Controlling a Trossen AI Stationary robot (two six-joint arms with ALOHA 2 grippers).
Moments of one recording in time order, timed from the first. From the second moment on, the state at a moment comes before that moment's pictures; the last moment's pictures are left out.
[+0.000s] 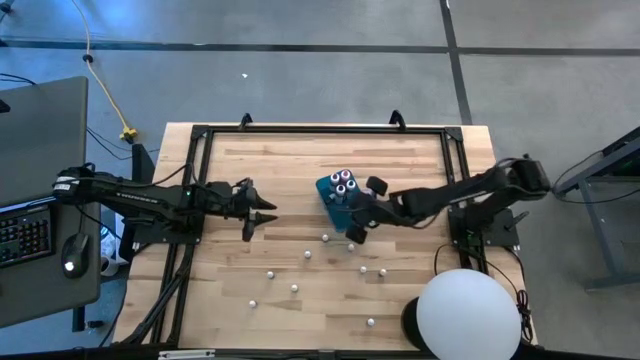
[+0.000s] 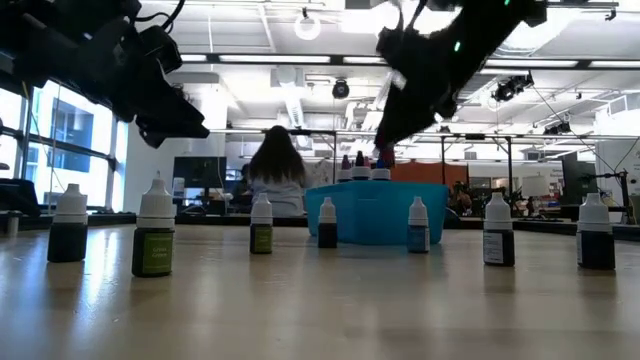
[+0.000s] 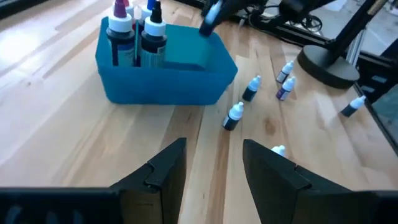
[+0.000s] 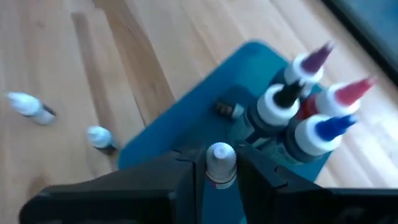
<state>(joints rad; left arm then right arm) -0.01 0.81 0.28 0.18 -0.04 -0.30 0.11 1.54 0.94 -0.26 0.44 0.34</state>
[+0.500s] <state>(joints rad) -0.01 0.92 0.28 0.24 -0.10 -0.29 0.00 1.60 0.89 -0.19 0.32 0.39</state>
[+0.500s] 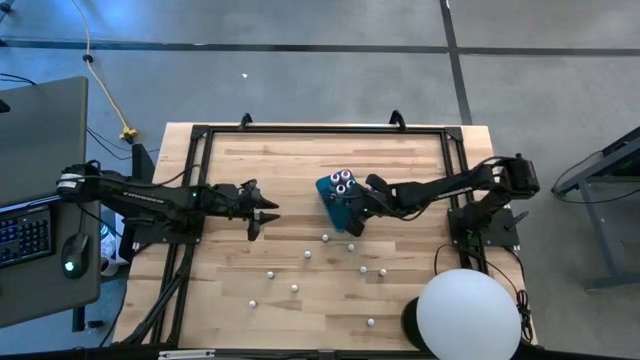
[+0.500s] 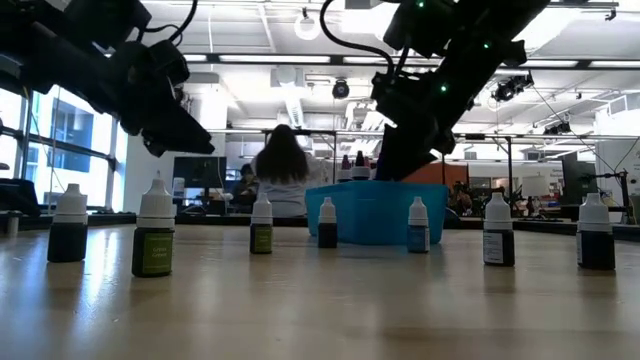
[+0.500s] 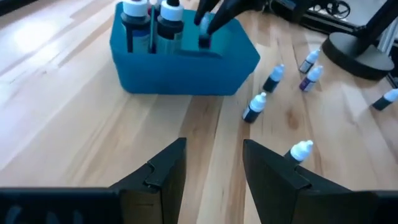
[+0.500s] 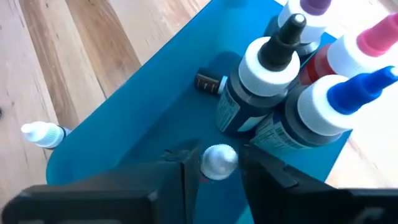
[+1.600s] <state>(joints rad) -0.01 1.74 0.76 0.47 0.17 -0.19 0.01 1.60 0.89 -0.19 0.33 0.36</state>
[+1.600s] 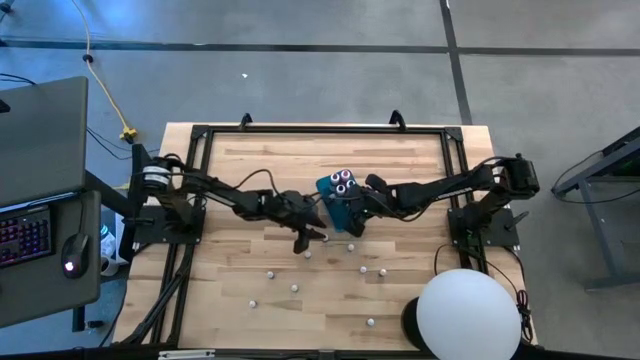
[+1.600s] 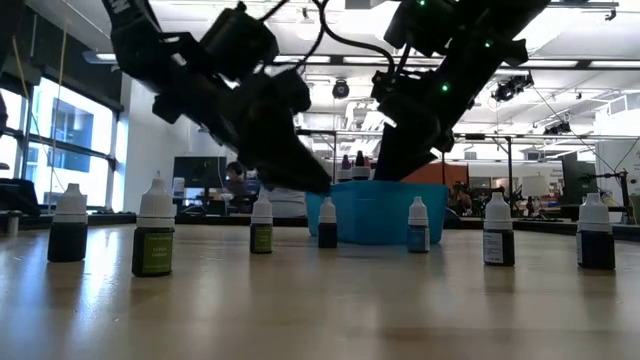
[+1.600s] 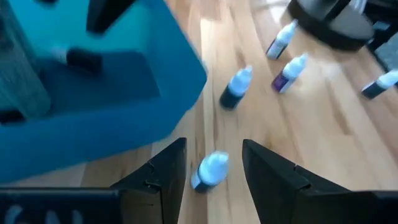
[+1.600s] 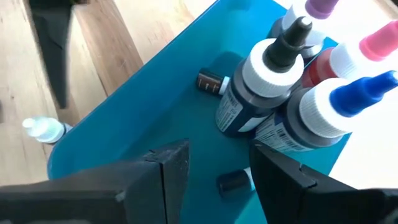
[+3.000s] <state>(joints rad) -0.03 1.90 0.80 0.55 0.13 -0.16 0.01 1.60 0.89 -0.19 0.31 0.36</state>
